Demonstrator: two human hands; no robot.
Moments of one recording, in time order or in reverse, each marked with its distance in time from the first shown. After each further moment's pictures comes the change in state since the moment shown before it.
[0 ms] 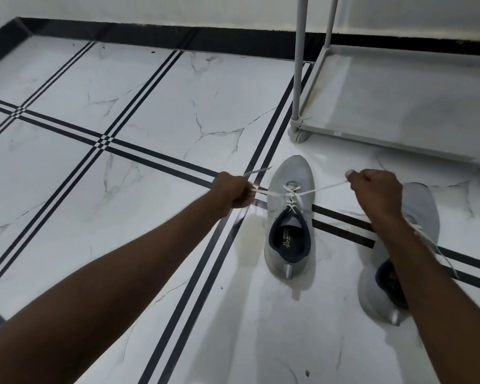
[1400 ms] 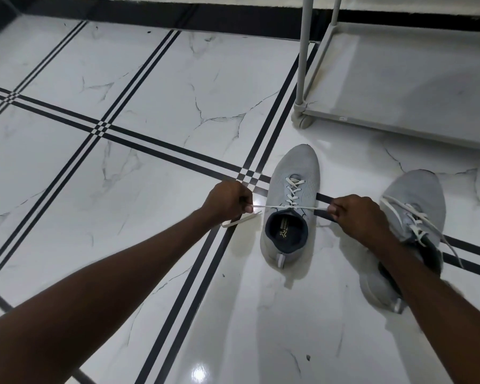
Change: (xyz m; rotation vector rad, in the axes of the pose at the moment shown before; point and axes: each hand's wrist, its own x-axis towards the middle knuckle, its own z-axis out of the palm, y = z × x) left_hand 0.021 -0.057 -0.021 1.061 -0.152 0.682; right_hand -0.019 0.055 0.027 -0.568 -0.348 -0.249
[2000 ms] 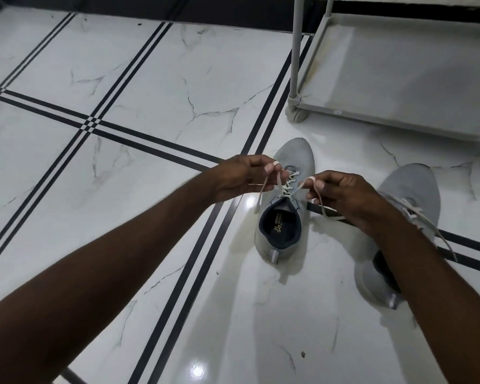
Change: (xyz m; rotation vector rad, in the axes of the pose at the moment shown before) left_hand 0.019 0.047 -0.035 -1.249 -0.387 -0.048; right_hand 0.001 -0.021 -0.027 1.231 -0.346 -0.022
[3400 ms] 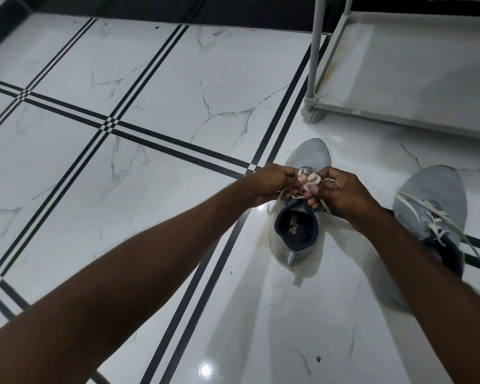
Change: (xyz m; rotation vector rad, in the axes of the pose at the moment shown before) left_hand 0.033 -0.021 0.019 0.067 0.115 -0.102; right_hand 0.028 0.017 0.027 -0.113 0.058 -0.071
